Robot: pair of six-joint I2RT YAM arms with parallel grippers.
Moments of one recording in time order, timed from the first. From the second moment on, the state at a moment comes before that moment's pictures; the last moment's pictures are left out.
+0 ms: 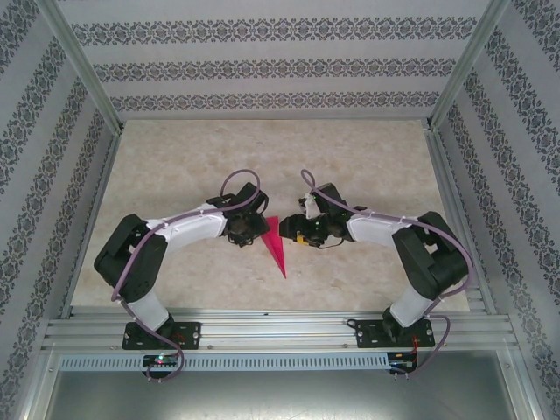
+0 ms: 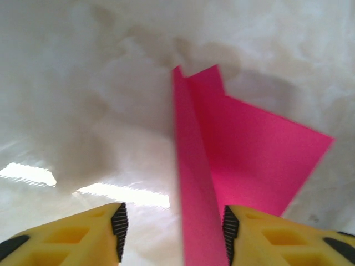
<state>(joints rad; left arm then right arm) -0.63 1.68 1.02 -0.53 0.04 -1.16 0.53 1.67 0.81 -0.10 -0.63 0.71</state>
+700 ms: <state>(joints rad) -0.61 1.65 0.96 -0.54 0.03 -1.16 0.59 1.78 0.89 -0.11 -0.67 0.70</state>
